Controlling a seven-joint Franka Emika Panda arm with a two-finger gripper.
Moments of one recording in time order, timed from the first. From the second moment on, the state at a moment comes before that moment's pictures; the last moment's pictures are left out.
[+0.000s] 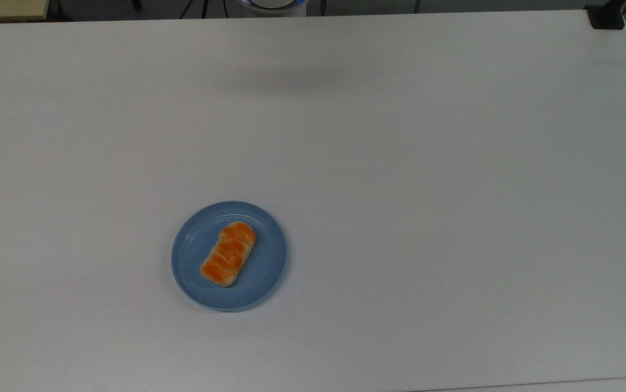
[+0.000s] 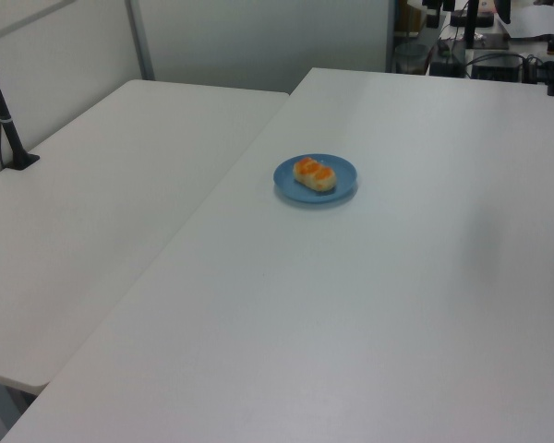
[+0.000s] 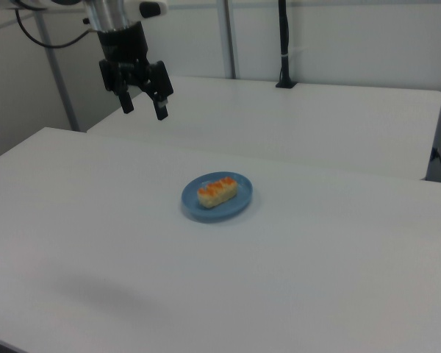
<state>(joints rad) -0.07 0.01 -0.03 -1.43 -0.06 1.49 0.00</state>
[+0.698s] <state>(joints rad) -0.08 0.01 -0.03 -1.54 -0.06 1.66 -0.19</state>
